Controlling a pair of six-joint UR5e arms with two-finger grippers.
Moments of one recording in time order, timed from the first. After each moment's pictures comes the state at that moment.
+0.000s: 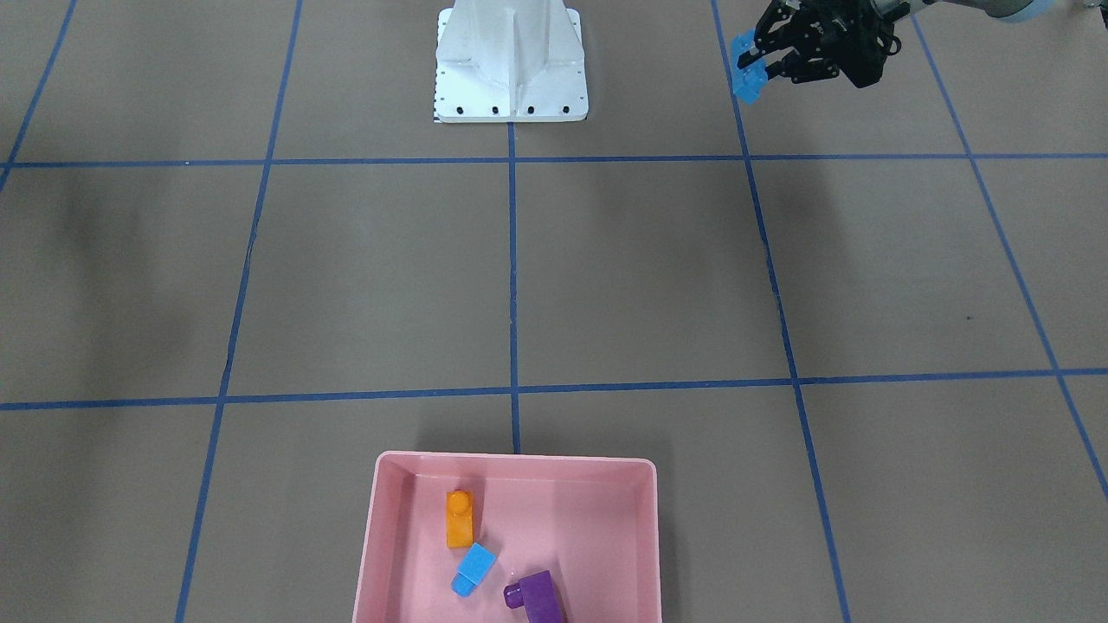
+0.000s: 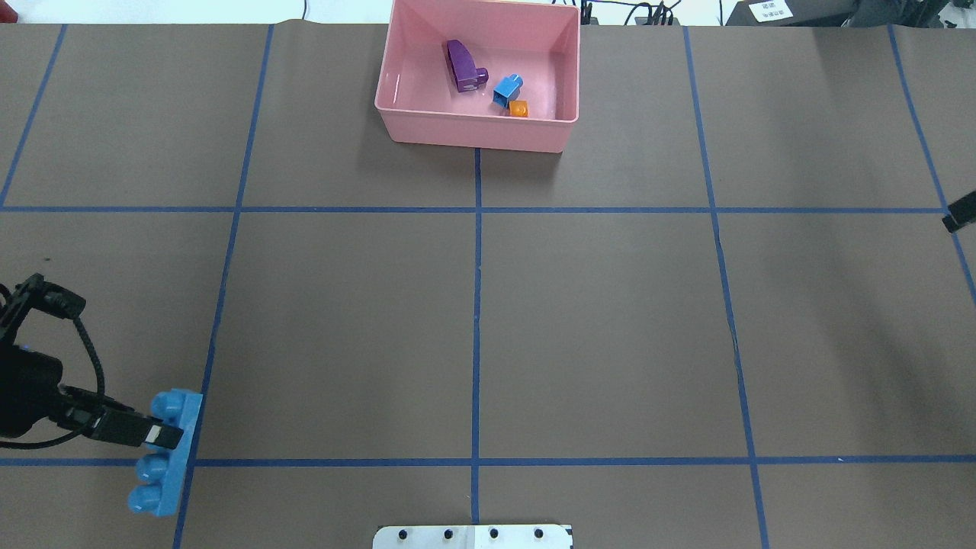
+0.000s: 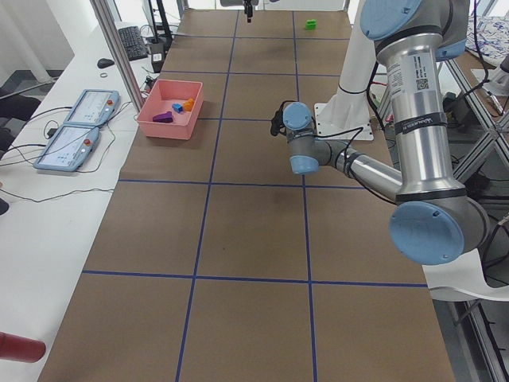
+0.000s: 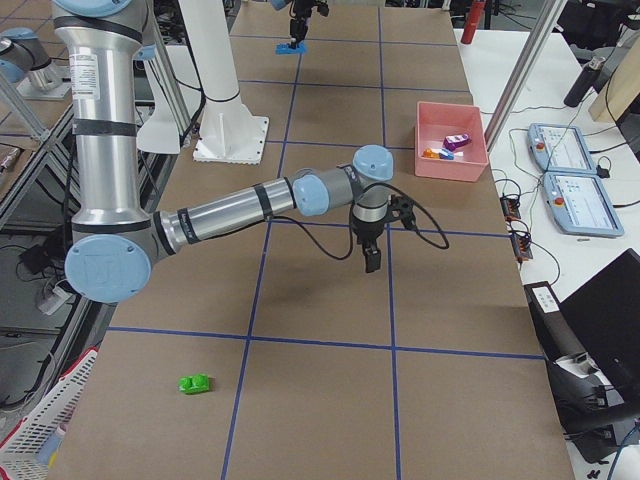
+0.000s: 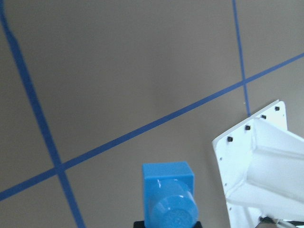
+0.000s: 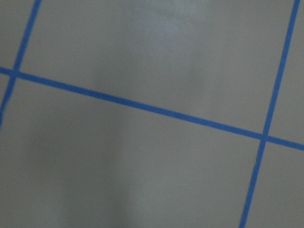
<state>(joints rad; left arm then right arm) -0.67 -1.38 -2.13 -2.53 -2.39 -1.14 1.27 -1.63 1.89 -1.59 2.19 0.13</state>
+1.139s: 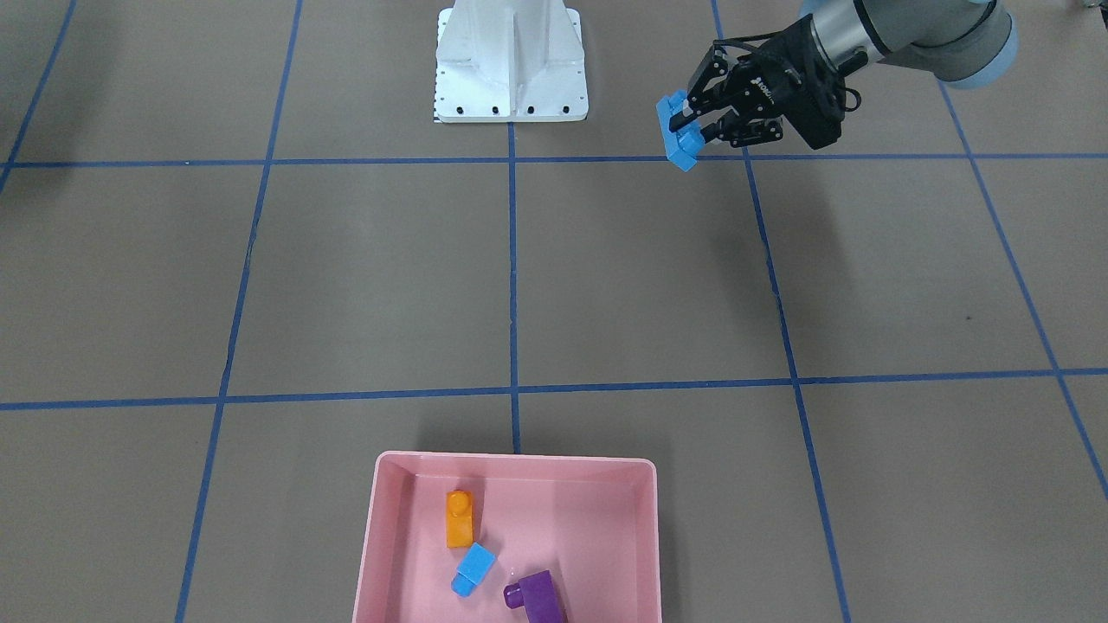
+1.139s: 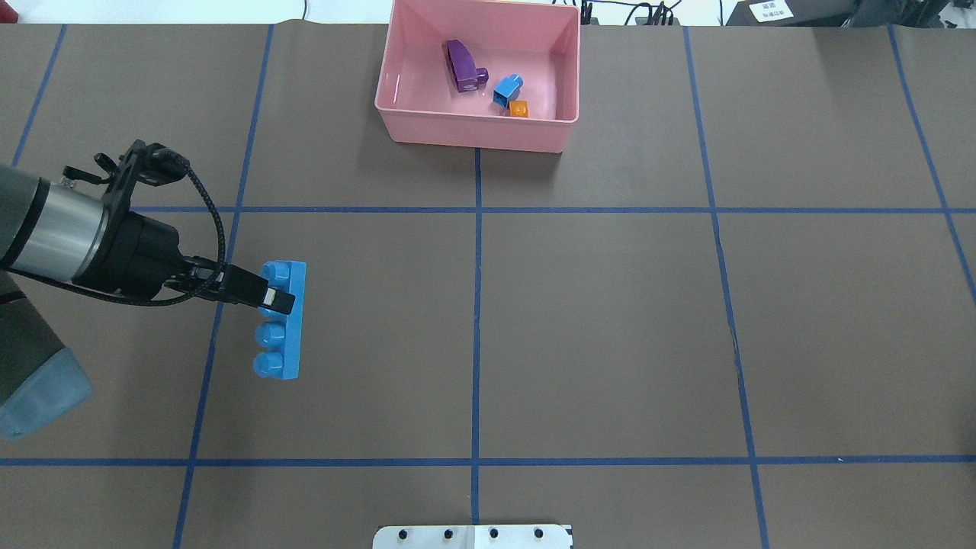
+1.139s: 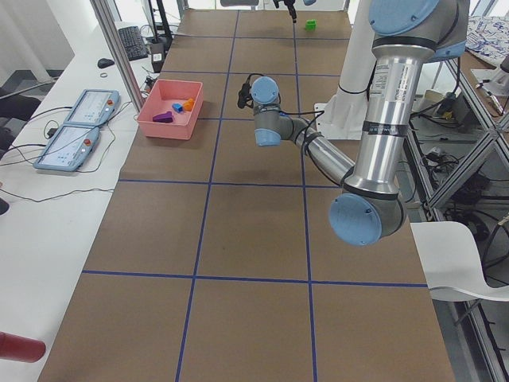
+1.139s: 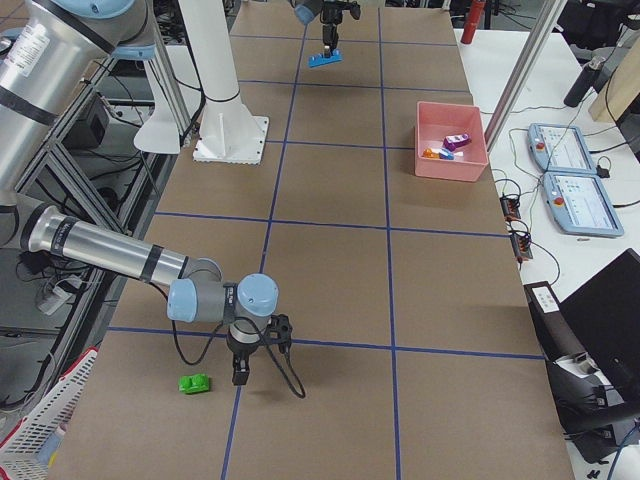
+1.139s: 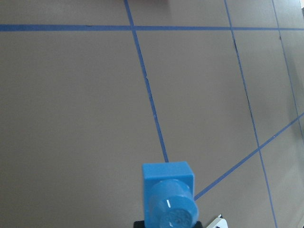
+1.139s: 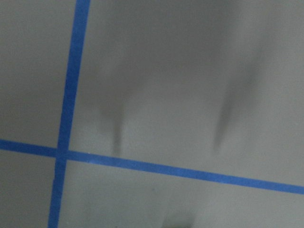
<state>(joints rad) -0.78 -1.76 -1.98 -2.42 -2.37 -1.21 1.27 -2.13 1.73 -1.30 2.23 -0.05</state>
